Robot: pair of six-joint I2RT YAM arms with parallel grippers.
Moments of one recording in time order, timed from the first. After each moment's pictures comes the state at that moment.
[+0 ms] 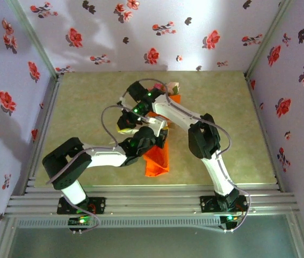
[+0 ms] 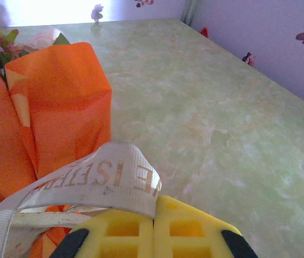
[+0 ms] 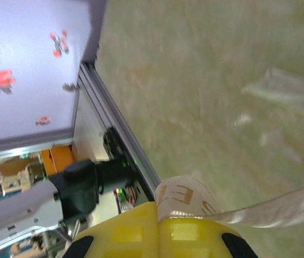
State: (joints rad) left arm -1.01 1.67 0.77 0.59 -0.23 -0.30; right arm 0.78 2.25 2.04 -0.94 -0.90 0.39
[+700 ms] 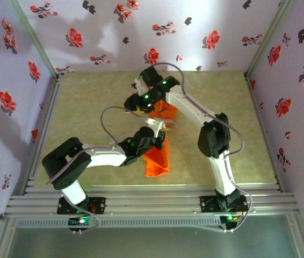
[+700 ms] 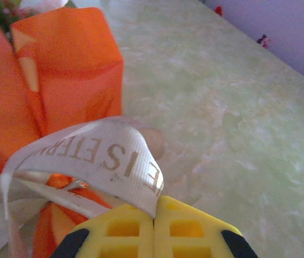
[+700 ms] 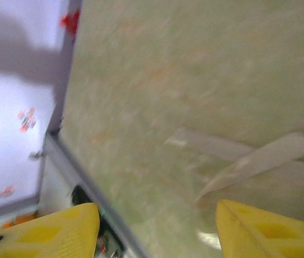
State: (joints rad) left arm -0.98 1.66 0.79 0.47 -0.22 -0.38; right arm 0.66 2.13 2.09 -0.94 -0.58 0.49
